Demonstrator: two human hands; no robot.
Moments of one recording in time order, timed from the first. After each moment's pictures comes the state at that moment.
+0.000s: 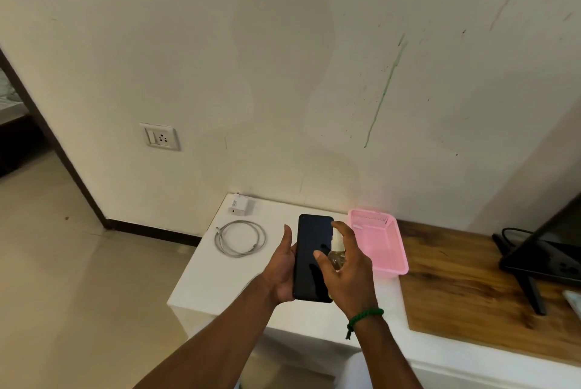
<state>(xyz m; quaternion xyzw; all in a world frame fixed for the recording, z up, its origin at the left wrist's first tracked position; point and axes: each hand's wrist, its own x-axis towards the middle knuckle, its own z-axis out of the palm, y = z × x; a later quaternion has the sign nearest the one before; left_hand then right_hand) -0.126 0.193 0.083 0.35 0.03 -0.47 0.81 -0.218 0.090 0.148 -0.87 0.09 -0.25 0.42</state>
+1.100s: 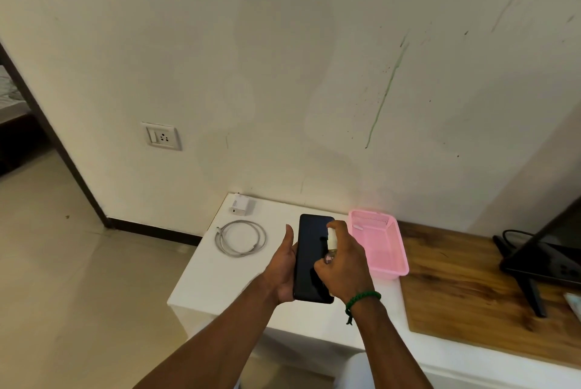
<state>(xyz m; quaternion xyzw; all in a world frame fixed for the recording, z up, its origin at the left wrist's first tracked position) -0.125 0.191 0.078 0.35 0.03 -0.46 0.82 -0.197 0.082 0.145 -0.91 0.11 -0.16 0.36</state>
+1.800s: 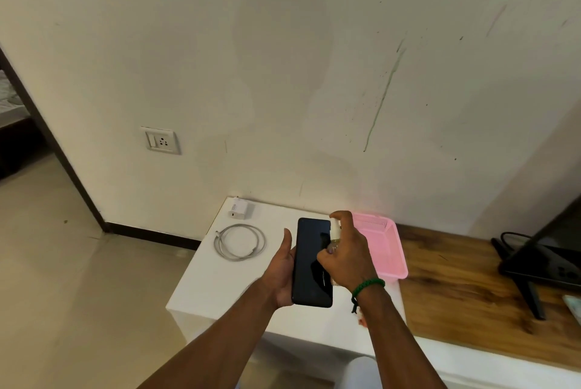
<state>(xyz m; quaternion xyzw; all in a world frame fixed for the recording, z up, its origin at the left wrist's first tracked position) -0.126 0.193 0.081 0.35 0.03 -0.46 0.82 -0.185 0.070 0.159 -0.91 0.09 -0.16 0.38</state>
